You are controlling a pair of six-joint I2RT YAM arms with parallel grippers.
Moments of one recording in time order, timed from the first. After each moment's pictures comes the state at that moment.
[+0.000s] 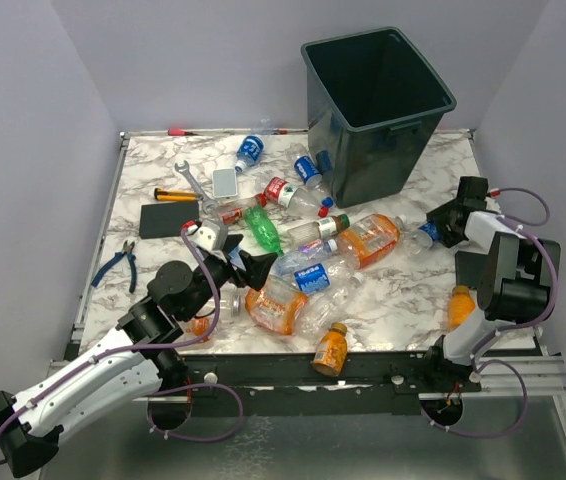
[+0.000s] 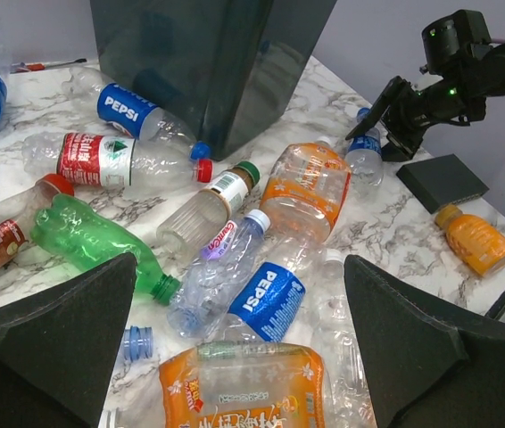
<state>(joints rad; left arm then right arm) -0.85 0.57 0.52 0.07 -0.17 -0.27 -0.22 1.69 0.96 -0.24 0.12 0.84</state>
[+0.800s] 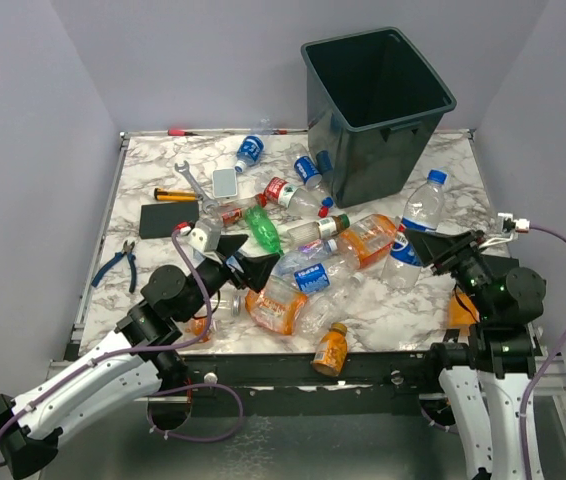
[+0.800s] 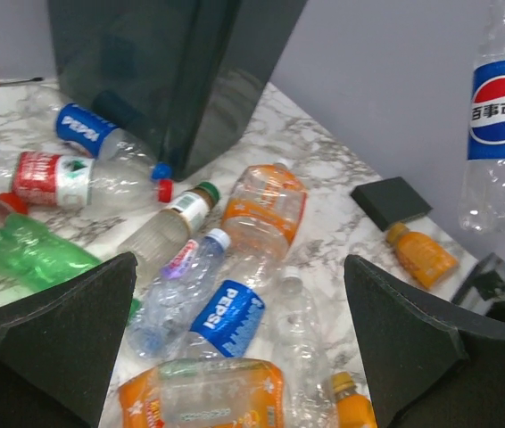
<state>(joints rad) -0.85 0.55 0.49 0.13 -0.14 -0.32 -0.02 0.36 0.63 -0.18 -0.42 0.78</state>
